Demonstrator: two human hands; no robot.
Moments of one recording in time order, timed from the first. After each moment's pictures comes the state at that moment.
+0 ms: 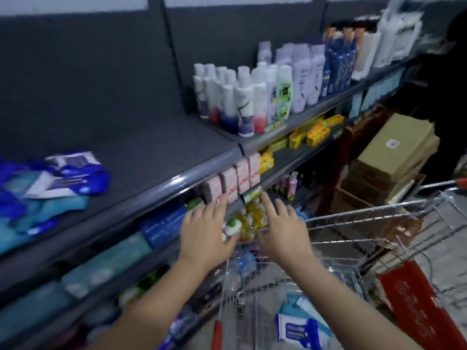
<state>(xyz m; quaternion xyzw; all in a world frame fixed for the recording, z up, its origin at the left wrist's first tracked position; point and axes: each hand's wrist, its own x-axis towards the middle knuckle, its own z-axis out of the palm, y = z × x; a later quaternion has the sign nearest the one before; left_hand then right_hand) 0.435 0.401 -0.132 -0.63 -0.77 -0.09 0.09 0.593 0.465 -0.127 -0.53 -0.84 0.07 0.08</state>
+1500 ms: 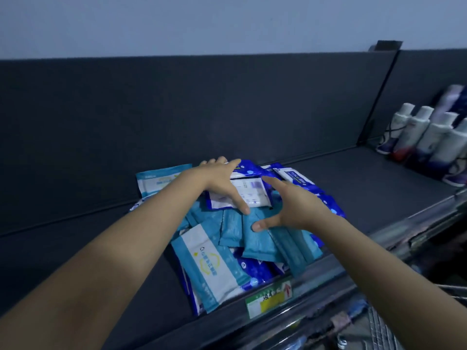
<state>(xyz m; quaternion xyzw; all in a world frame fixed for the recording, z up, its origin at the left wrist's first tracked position) -0.063 0.232 0.017 -0.55 -0.83 0.02 -0.13 0.136 0.295 0.001 -0.33 -0.92 0.19 0.02</state>
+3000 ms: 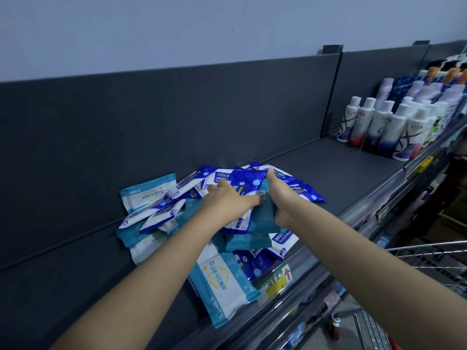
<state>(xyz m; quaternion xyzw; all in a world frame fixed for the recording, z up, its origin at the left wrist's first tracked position) 0.020 0.186 0.018 -0.43 -0.86 -0.19 -0.22 0.110 0.270 -0.006 -0.48 -0.44 0.72 0.23</state>
